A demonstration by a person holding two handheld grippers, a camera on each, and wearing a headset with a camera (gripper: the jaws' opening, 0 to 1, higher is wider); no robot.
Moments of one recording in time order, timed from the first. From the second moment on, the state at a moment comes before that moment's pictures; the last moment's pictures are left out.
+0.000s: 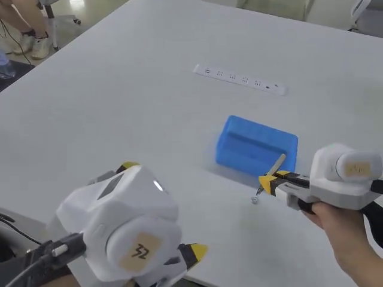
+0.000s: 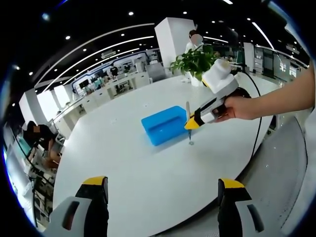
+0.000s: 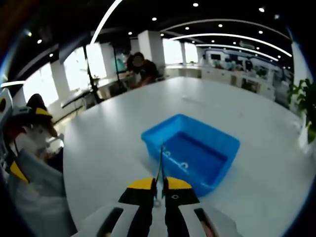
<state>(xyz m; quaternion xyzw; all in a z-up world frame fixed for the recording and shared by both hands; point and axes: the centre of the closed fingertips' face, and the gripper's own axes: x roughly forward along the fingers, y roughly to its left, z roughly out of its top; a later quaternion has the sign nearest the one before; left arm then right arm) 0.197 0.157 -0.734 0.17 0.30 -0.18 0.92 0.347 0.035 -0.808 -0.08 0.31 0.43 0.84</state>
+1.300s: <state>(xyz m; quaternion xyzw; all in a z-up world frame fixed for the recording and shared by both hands) 0.195 0.155 -0.738 0.18 0.31 -0.18 0.91 0.333 0.037 -0.820 -0.16 0.29 0.44 0.83</state>
